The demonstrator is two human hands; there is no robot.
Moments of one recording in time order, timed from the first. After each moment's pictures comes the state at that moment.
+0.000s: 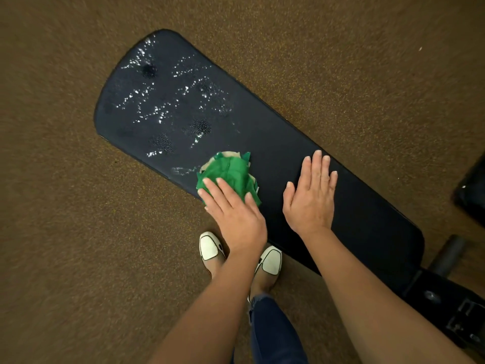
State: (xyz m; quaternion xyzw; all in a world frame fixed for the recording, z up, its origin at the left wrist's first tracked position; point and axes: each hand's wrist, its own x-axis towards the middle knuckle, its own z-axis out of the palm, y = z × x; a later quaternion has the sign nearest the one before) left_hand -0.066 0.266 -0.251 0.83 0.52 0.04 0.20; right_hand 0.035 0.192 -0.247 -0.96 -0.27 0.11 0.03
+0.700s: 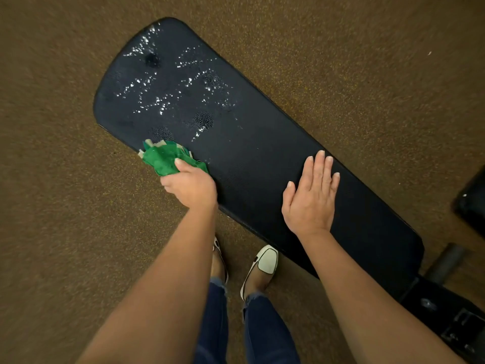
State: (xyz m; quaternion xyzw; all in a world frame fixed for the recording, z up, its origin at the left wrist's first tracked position) left_hand -0.045 0.375 -0.252 0.42 0.81 0.21 0.34; right_hand 0.036 0.192 -0.248 -0.96 -0.28 0.09 0.03
